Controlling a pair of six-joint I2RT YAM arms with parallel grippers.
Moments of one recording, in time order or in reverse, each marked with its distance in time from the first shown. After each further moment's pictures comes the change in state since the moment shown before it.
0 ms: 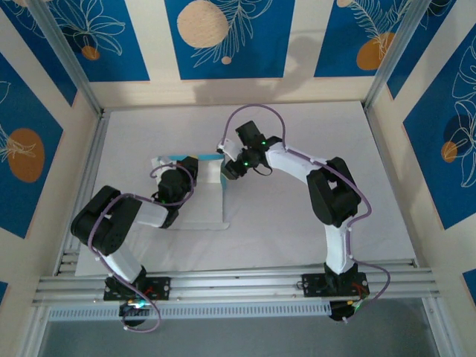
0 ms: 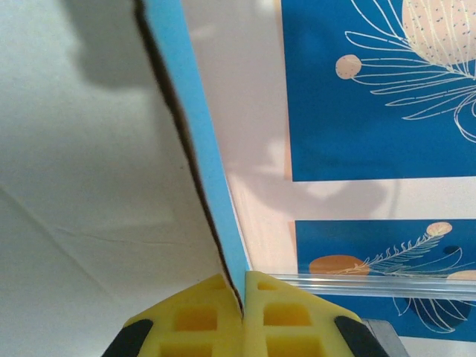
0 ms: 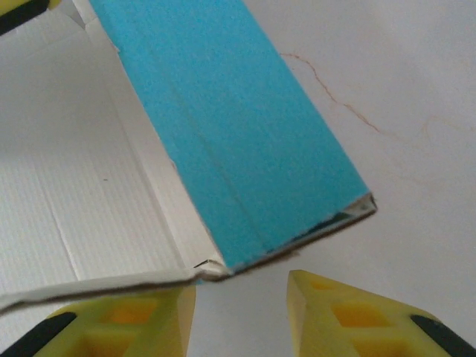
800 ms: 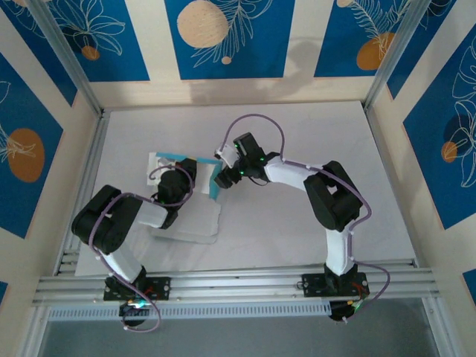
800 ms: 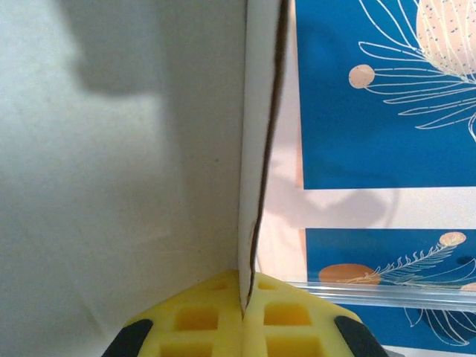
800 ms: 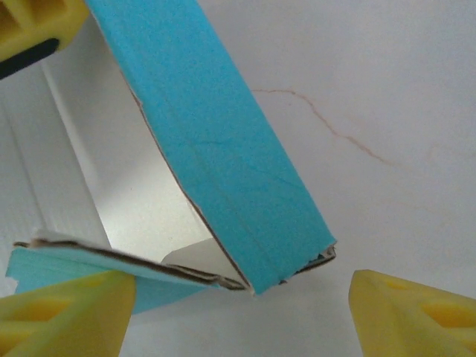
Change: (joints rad) left arm 0.008 0.010 -0.014 0.000 -0.010 -0.001; right arm 0.050 -0.051 -0.222 0.346 0.050 0.135
